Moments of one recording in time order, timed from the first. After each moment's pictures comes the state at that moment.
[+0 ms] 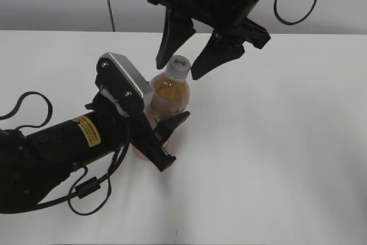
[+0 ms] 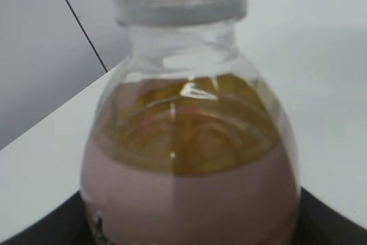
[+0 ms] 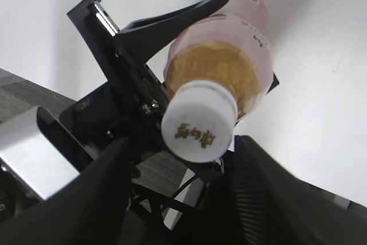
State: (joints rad) left arm -0.69 1.85 -0.56 0.11 -0.98 0.23; right arm 0.58 1.83 -1.64 0.51 1.20 0.22
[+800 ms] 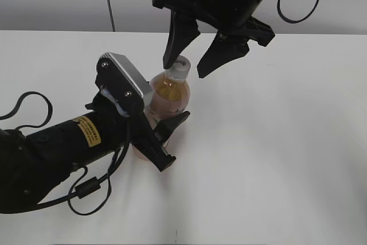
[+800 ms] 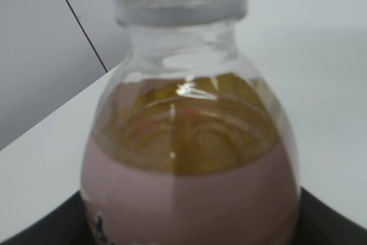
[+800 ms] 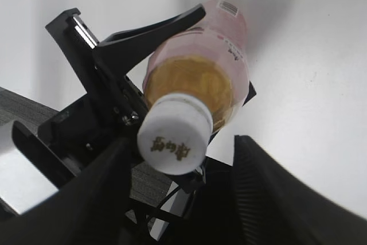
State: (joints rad) left arm -0.69 1.85 -0.56 0.11 -0.98 0.23; right arm 0.58 1.83 -1.64 0.45 1.18 0.23
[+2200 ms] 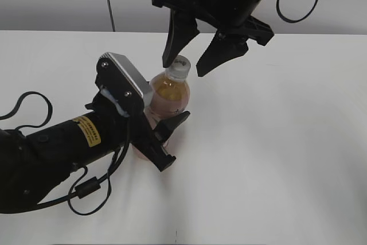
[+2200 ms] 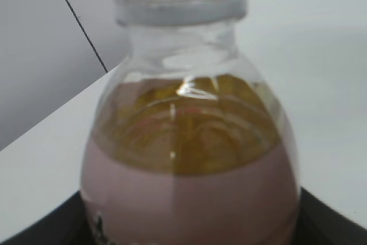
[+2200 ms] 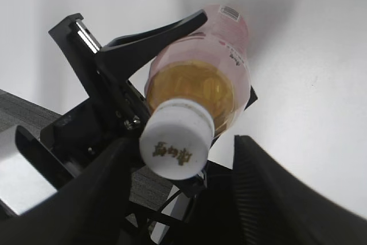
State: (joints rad) left arm -0.69 1.85 -0.56 0.11 -0.98 0.23; right arm 0.58 1.83 -1.64 0.45 1.17 0.23
